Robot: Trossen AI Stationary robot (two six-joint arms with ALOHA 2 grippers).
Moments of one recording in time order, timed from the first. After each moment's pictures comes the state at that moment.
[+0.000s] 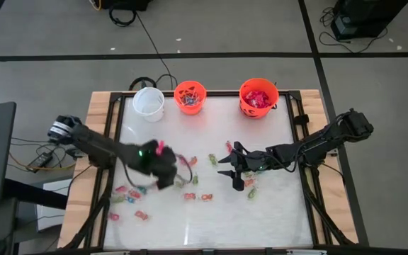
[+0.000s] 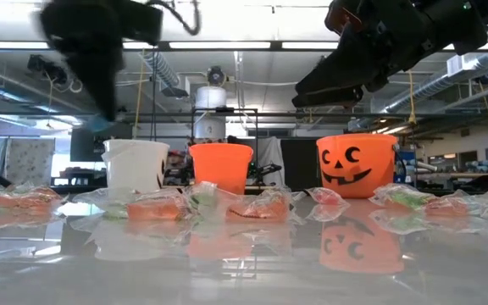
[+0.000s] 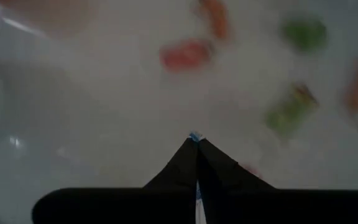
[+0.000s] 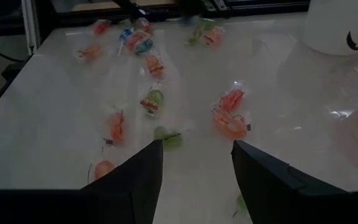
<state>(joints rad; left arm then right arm) -0.33 1.48 1.13 -1.03 -0.36 -0.69 0.25 1.44 0.64 0.31 0.26 0.21</state>
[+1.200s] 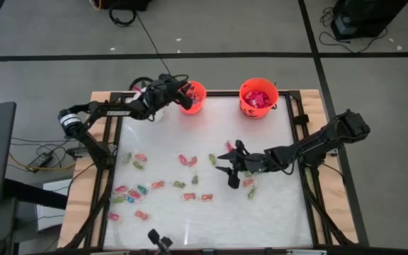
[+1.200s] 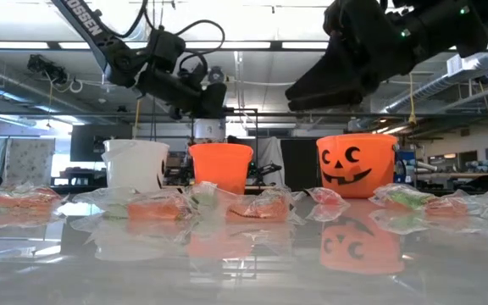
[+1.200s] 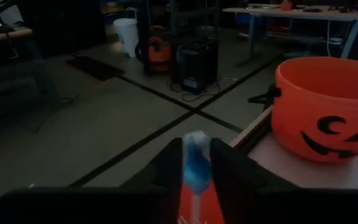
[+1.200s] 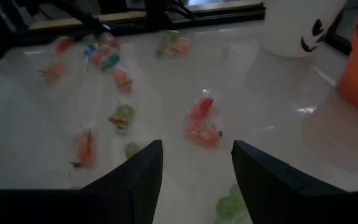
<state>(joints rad) 0.62 1.59 0.83 0.61 -0.18 0.02 0.26 1.48 0.65 0.37 0.42 0.27</state>
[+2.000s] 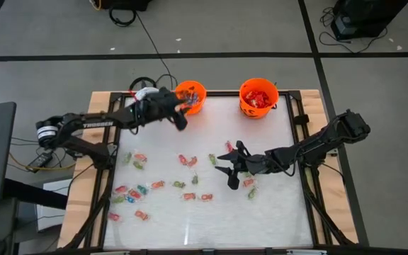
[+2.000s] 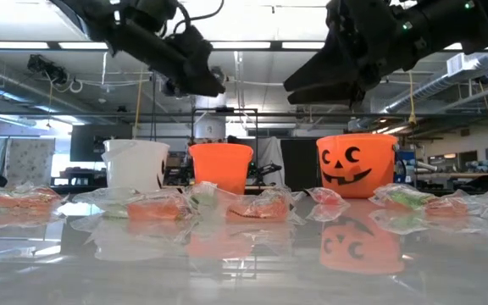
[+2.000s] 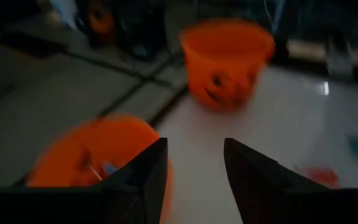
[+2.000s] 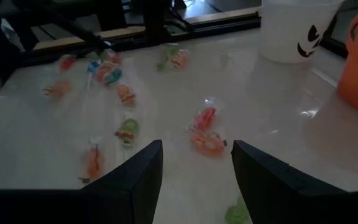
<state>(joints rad) 0.39 1.30 0.83 0.14 -0.17 -0.01 0.28 1.48 0.65 0.41 0.46 0.31</state>
